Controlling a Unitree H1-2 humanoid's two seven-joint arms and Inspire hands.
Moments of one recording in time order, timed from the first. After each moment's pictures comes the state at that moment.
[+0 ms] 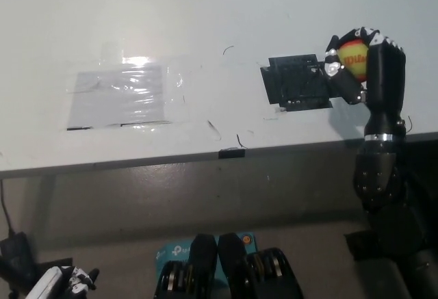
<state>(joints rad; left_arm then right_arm) 0.04 0.41 -0.03 0.28 0.09 -0.07 -0.21 -0.63 -0.15 0.16 0.47 -0.59 -0.20 -0.59</state>
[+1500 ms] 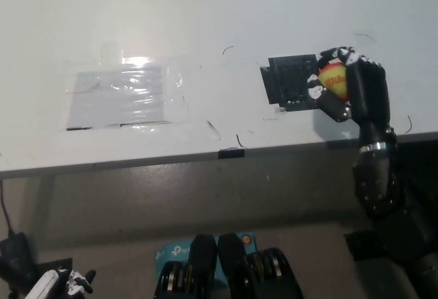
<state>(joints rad) 0.05 0.41 -0.02 0.27 0.10 -0.07 -0.21 -0.66 -0.22 0.27 0.53 -0.63 -0.14 -0.41</state>
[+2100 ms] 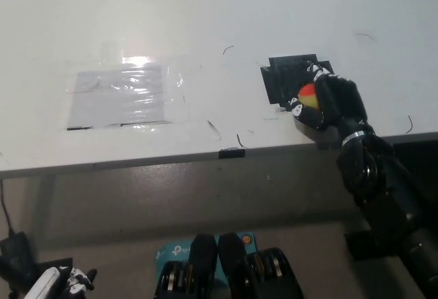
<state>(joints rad) 0.04 0.41 -0.02 0.27 0.10 -0.06 -0.21 -0.74 -0.21 0.38 0.67 -0.67 0.09 -0.18</state>
